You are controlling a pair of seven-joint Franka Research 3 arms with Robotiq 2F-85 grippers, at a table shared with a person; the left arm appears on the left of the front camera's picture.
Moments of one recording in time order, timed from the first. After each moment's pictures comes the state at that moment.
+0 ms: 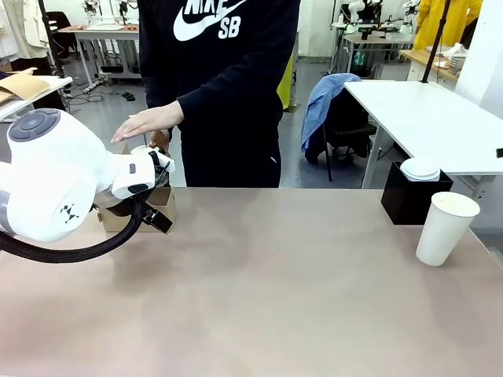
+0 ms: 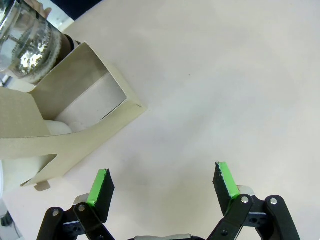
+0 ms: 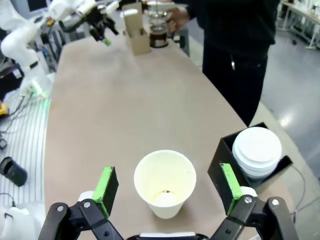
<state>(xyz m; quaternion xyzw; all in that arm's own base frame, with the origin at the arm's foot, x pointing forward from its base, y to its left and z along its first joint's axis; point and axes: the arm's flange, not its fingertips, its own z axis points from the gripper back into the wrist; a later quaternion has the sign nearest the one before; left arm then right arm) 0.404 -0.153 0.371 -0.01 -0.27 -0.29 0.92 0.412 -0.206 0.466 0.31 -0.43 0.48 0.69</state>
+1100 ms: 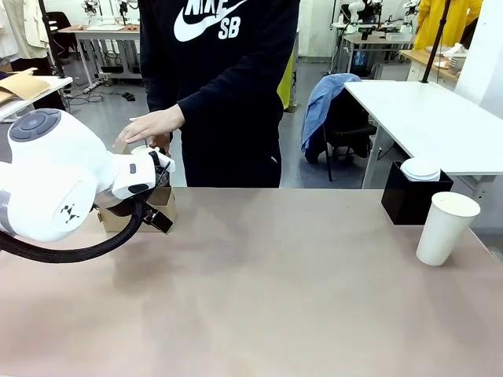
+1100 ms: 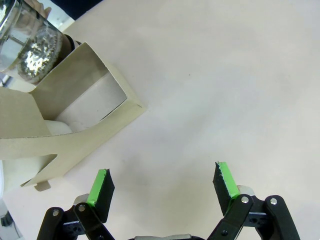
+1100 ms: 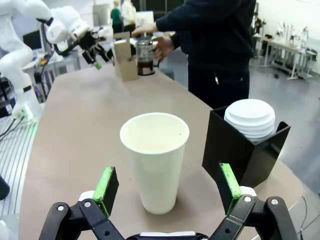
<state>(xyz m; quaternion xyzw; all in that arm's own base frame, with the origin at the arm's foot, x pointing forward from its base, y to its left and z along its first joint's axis) 0.404 -0.153 0.371 -0.01 -0.27 -0.29 0.92 0.385 -0.262 0.325 0.37 -0.55 0.40 0.64</state>
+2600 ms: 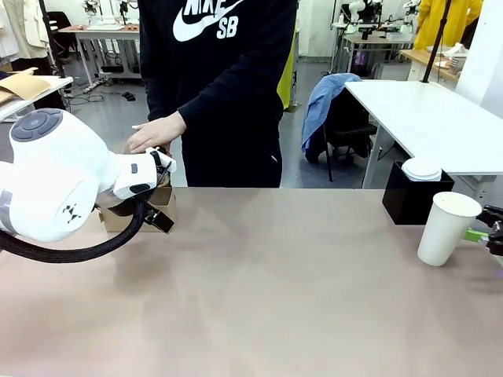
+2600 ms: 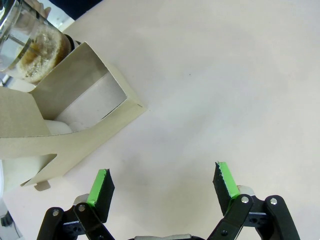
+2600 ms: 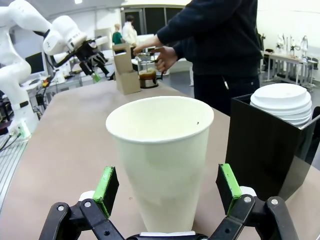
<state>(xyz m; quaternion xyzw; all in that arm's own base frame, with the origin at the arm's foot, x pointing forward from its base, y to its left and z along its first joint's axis) 0.404 -0.153 0.370 -0.01 -0.27 -0.29 0.92 0.400 -0.198 0.250 0.41 -0.57 0.37 0.61</state>
